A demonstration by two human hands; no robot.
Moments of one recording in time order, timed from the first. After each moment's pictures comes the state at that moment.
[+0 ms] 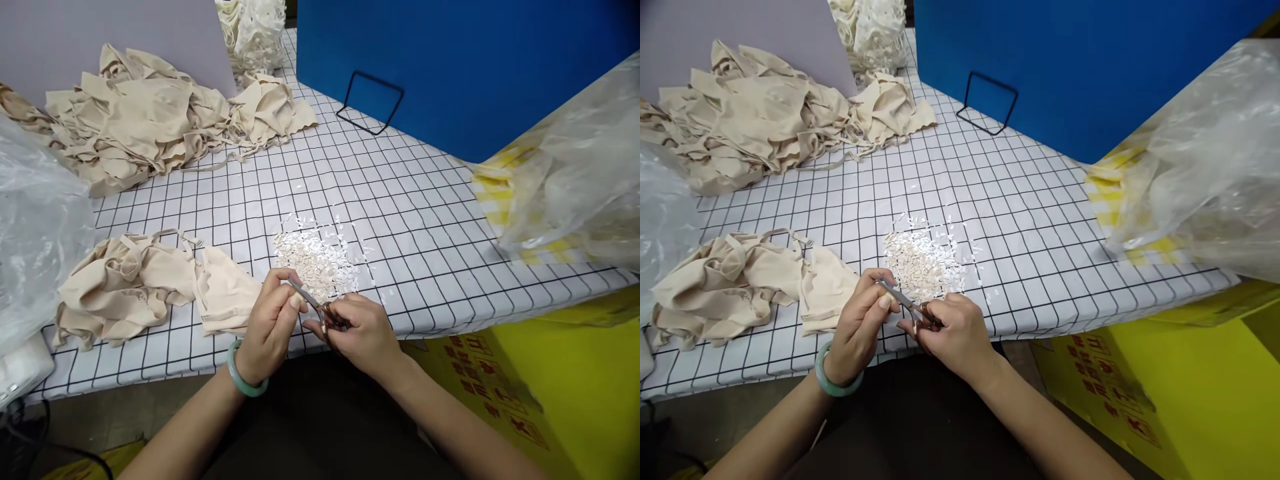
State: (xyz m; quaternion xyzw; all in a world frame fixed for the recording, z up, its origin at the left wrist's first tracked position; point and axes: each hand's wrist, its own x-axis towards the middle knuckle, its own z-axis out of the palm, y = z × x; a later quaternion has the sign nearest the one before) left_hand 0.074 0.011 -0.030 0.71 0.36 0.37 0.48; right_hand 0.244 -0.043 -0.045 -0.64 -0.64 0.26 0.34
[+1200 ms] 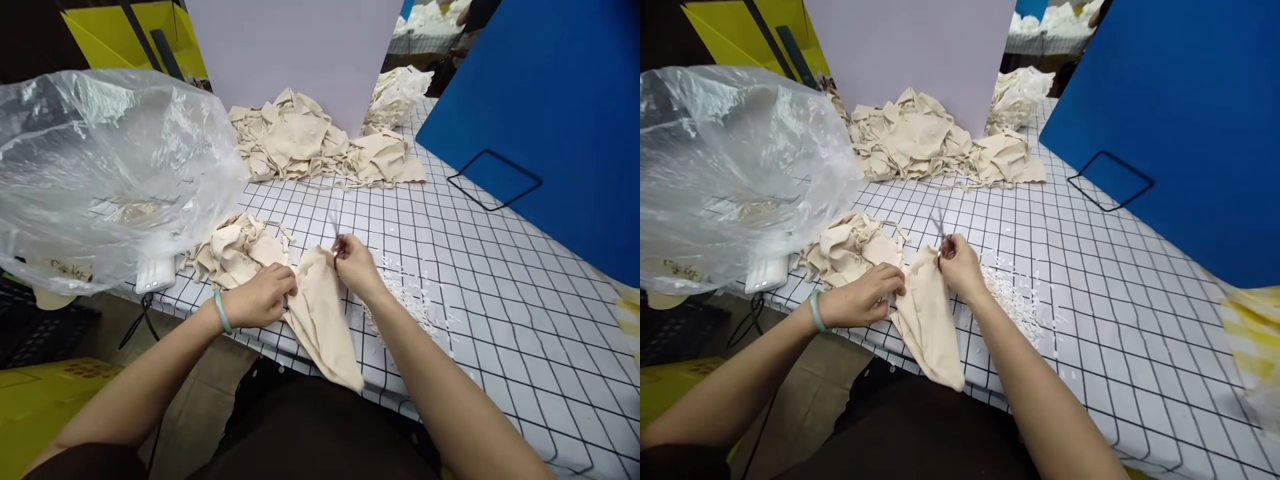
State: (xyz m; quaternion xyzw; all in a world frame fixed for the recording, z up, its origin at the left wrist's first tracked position) left_hand -0.071 0.046 -0.011 0.89 0.39 0.08 0.23; right_hand 0.148 0.114 -0.048 -0.57 -0.60 0.43 0.35
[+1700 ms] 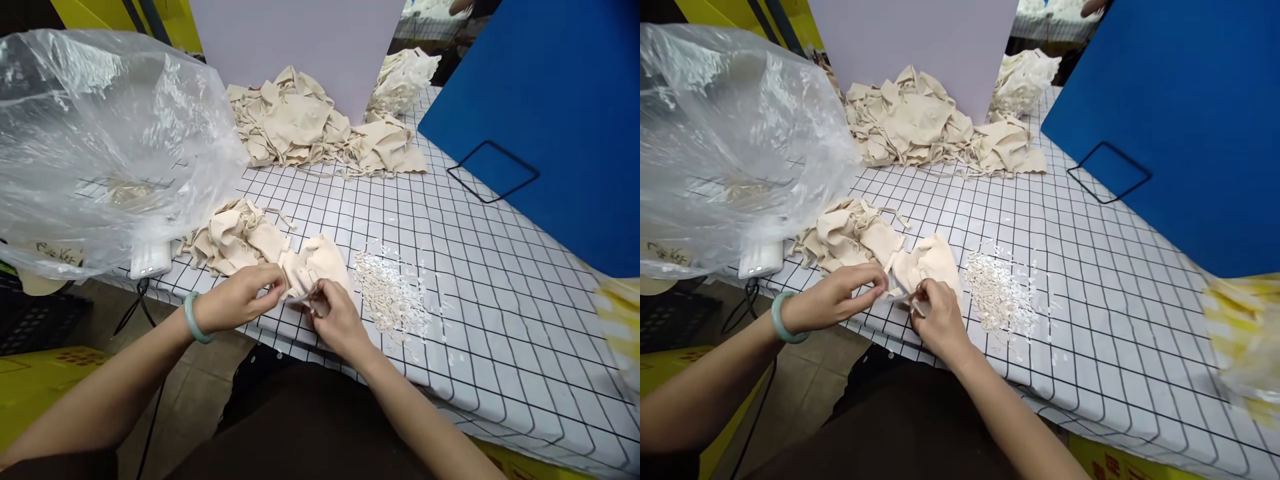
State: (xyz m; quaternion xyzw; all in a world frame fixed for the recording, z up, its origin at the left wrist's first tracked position) left_hand -0.077 0.013 0.013 0.81 0.44 0.19 0.35; right_hand 0.137 -0.001 -0.047 -0.53 -0.64 0.47 0.31
